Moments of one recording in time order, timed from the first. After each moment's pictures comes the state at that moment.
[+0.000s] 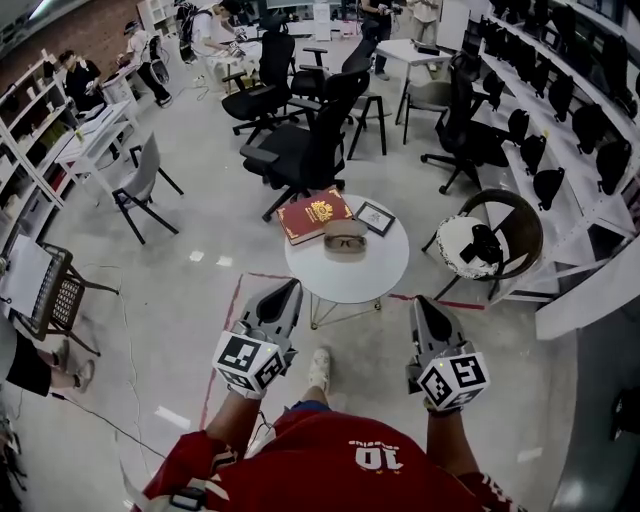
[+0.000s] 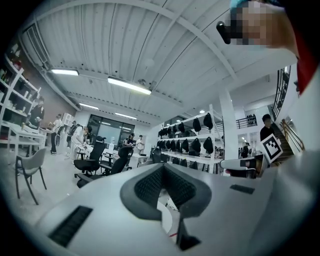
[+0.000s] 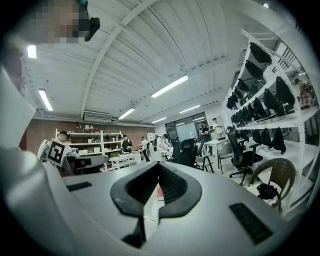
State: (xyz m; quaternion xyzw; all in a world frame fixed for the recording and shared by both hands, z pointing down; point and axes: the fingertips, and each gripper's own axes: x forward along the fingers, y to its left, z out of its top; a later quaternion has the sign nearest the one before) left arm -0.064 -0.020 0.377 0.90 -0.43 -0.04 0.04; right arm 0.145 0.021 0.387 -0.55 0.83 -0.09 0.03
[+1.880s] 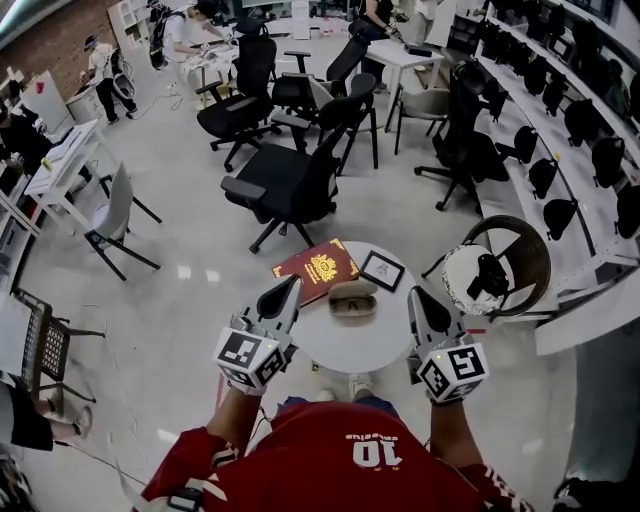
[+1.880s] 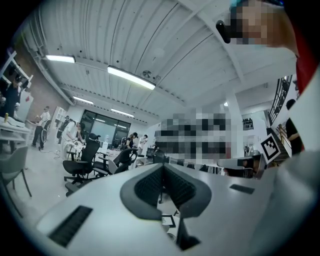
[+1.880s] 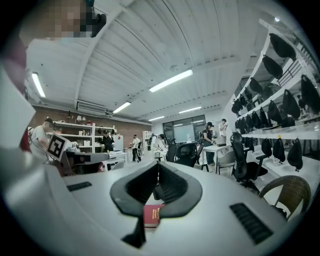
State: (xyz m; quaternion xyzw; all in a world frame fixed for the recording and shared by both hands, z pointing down) left arm -0.093 -0.307 0.369 0.92 -0.40 -0.05 0.06; right arm 0.108 -0.259 0.371 -0.57 0.82 -0.06 0.00
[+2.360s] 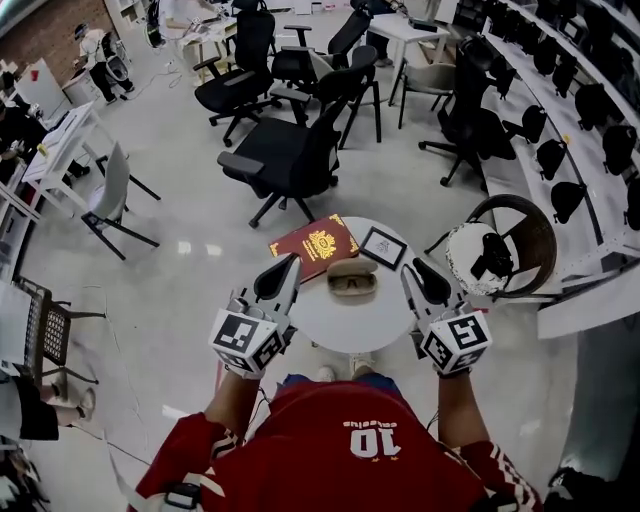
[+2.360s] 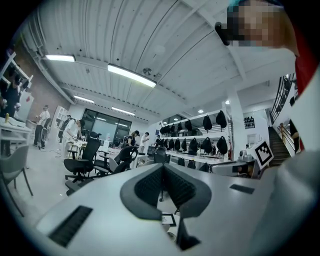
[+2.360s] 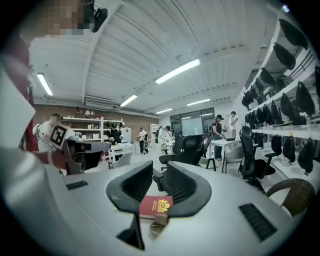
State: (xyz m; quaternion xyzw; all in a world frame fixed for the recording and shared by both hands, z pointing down) left arm -0.081 -0.317 0.377 0.91 -0.40 -0.04 0.06; right arm 0.112 -0.289 0.404 -0.53 0.85 -0.07 -0.04
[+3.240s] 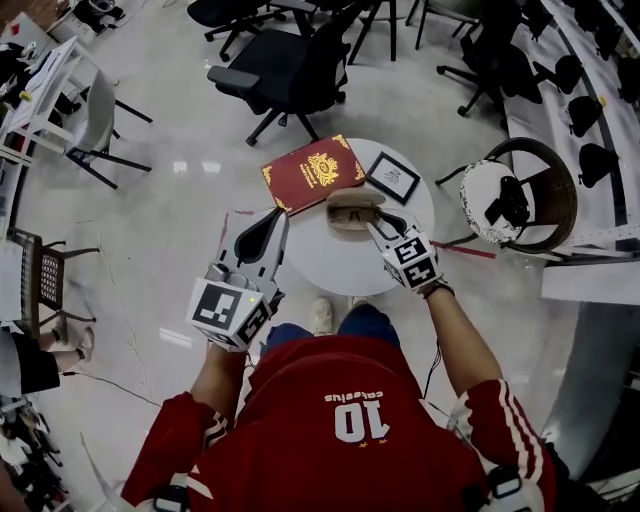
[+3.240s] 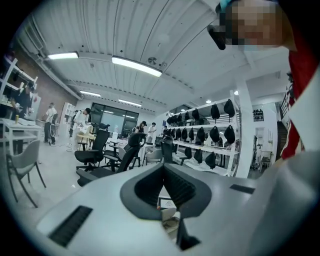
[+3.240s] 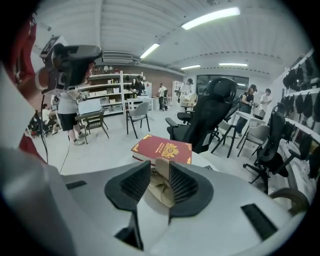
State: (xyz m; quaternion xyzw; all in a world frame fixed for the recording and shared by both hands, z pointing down) left arm -0.086 -0.321 0.440 0.89 -0.44 0.02 0.09; right arm 0.078 -0.347 0.662 -0.39 0.86 -0.12 -0.31
